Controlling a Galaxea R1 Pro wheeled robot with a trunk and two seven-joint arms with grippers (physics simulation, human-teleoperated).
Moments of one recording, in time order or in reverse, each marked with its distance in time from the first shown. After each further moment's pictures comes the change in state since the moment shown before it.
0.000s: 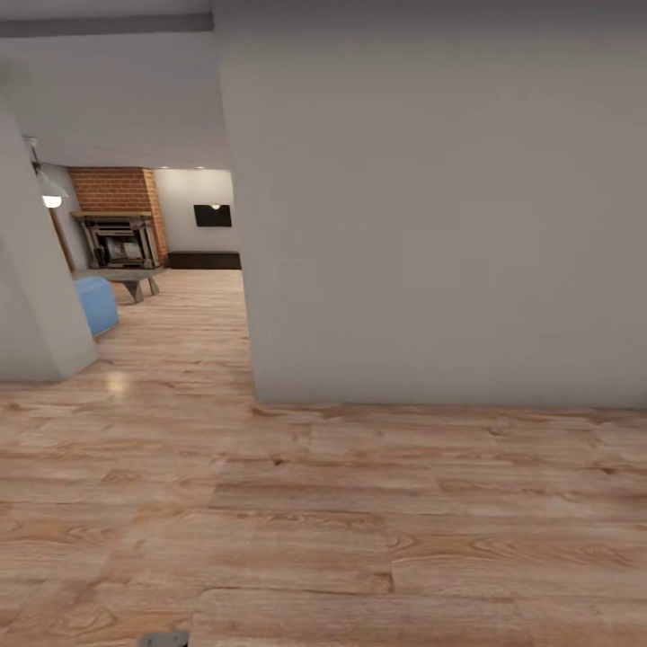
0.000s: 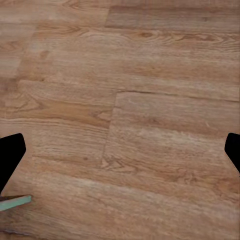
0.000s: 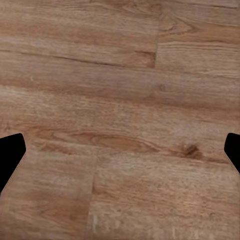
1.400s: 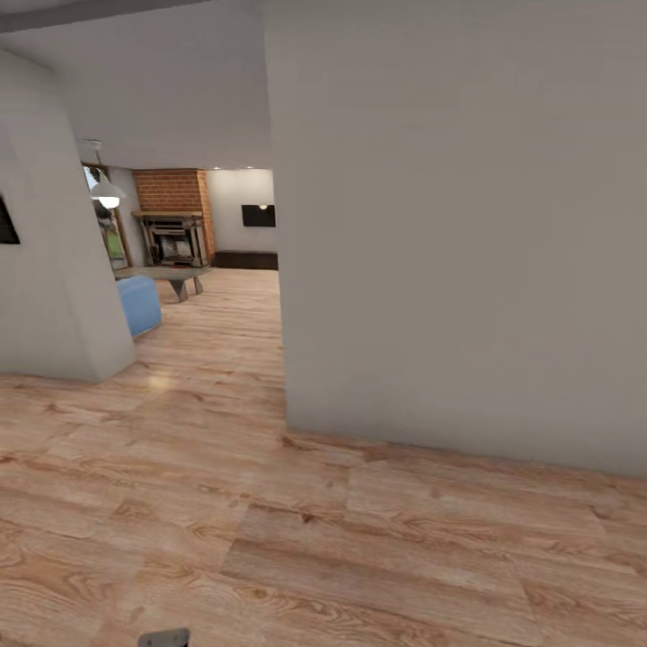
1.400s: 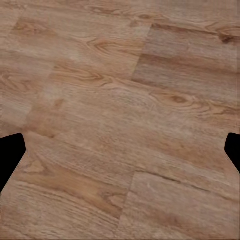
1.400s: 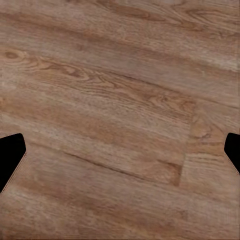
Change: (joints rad) left arm 0.000 0.000 0.000 0.000 0.000 0.000 0.000; right arm 0.000 0.000 0.000 0.000 0.000 0.000 0.000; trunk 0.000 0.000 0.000
